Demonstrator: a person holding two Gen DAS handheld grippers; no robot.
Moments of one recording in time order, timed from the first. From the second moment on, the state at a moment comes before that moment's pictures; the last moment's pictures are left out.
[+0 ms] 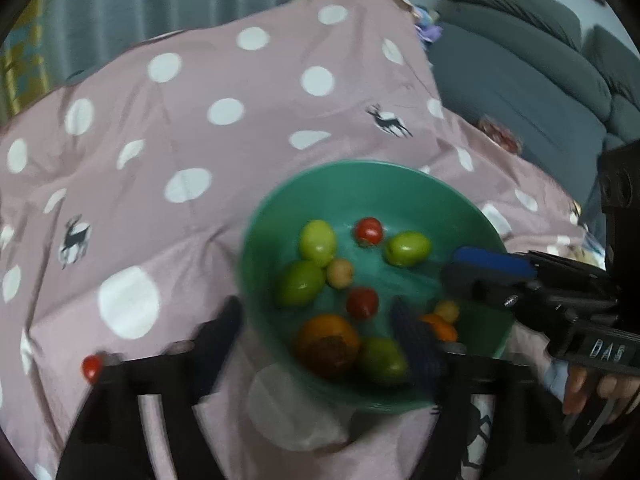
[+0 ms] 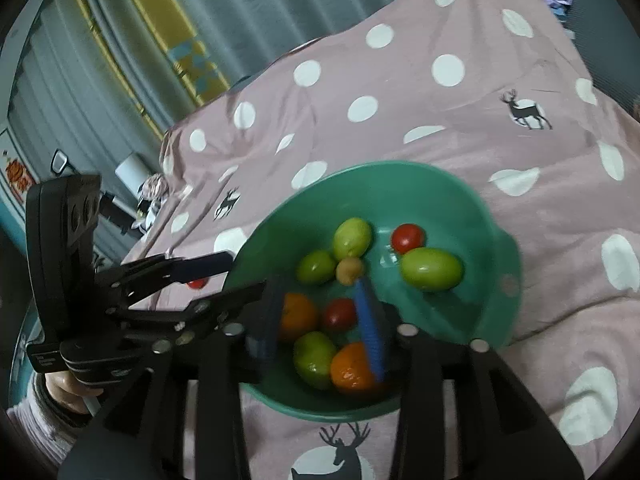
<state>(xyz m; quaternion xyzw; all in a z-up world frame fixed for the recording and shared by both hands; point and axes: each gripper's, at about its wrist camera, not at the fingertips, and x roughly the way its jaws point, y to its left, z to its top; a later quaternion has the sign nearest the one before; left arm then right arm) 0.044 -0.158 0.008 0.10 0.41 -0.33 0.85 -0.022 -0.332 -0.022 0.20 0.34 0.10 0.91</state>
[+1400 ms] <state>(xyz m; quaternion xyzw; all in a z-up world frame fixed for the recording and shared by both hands) 0.146 0.044 -0.066 -0.13 0.55 -0.22 0.80 0.123 -0.087 -0.073 0.03 0.47 0.28 0.84</state>
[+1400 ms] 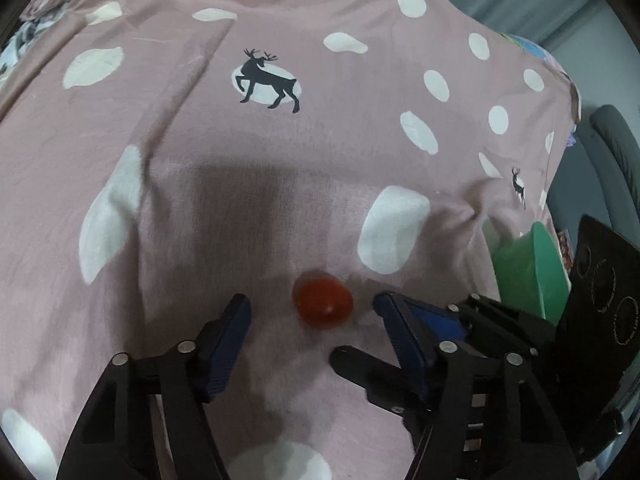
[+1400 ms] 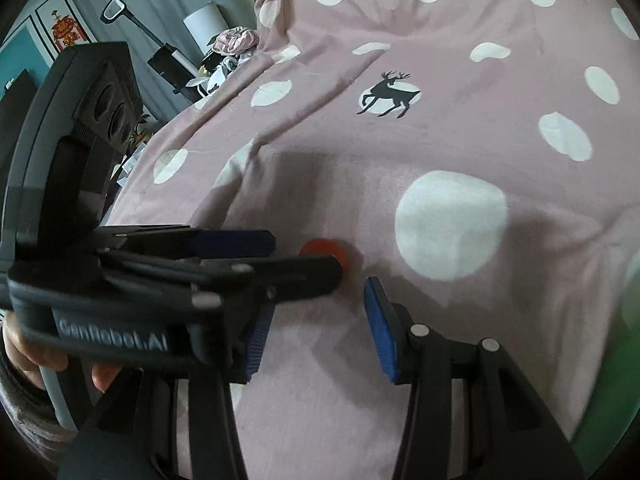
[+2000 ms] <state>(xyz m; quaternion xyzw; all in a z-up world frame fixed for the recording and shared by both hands) 0.151 0.048 -0.071 -0.17 0.55 -0.25 0.78 0.132 -0.077 -0.082 0.02 0.45 0.29 0.84</state>
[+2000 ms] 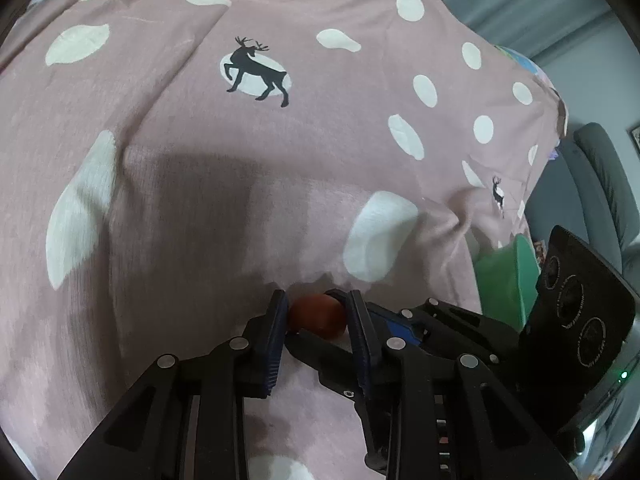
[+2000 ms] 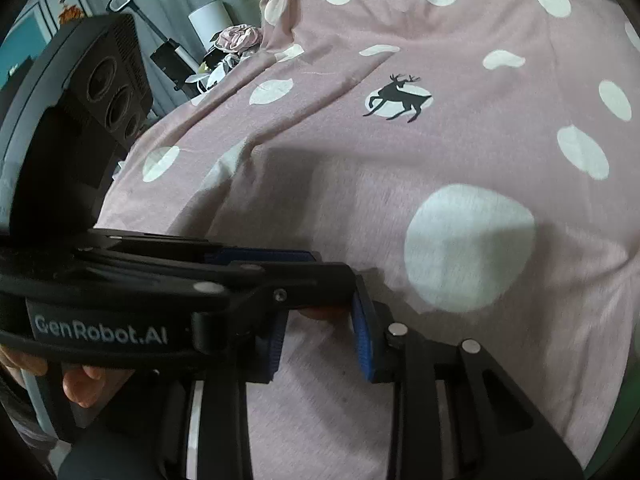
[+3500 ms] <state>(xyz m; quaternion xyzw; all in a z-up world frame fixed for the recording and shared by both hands) 0.036 -0.188 0.034 -0.01 0.46 -0.39 0.79 -0.024 -0.287 0.000 0.12 0.34 0.14 0.92</state>
